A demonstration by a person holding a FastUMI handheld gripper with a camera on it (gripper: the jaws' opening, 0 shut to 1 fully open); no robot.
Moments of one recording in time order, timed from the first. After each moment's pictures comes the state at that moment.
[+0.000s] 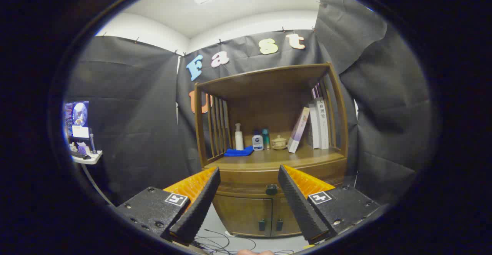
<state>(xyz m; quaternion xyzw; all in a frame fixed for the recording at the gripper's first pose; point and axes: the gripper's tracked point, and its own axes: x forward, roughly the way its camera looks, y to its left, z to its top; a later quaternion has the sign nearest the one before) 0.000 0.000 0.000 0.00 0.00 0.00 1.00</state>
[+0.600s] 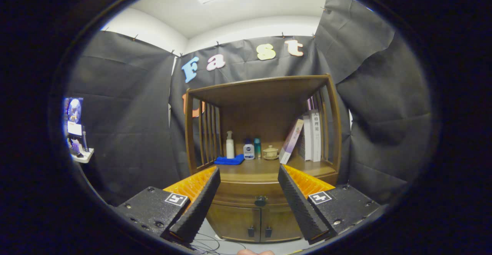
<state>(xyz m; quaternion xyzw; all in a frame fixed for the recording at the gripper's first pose) 0.011 -0.026 0.040 -0.02 -0.02 -0.04 1.00</state>
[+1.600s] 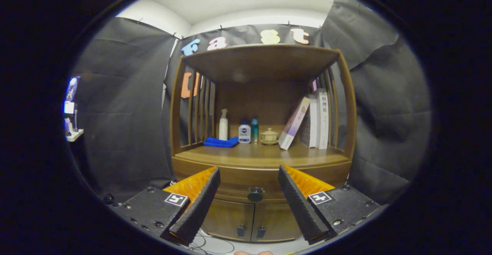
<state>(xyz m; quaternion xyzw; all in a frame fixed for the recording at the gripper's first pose) 0.104 -0.045 -0.065 -0.05 0.04 -0.05 1.00</state>
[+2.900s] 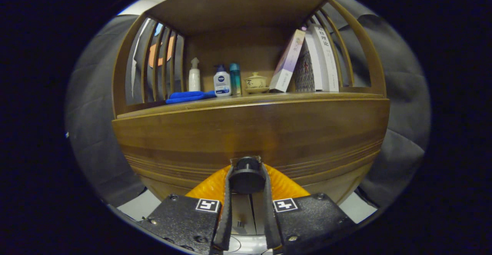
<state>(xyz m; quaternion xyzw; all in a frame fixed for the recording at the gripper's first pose) 0.211 -0.105 -0.202 0.00 0.14 -0.13 0.98</state>
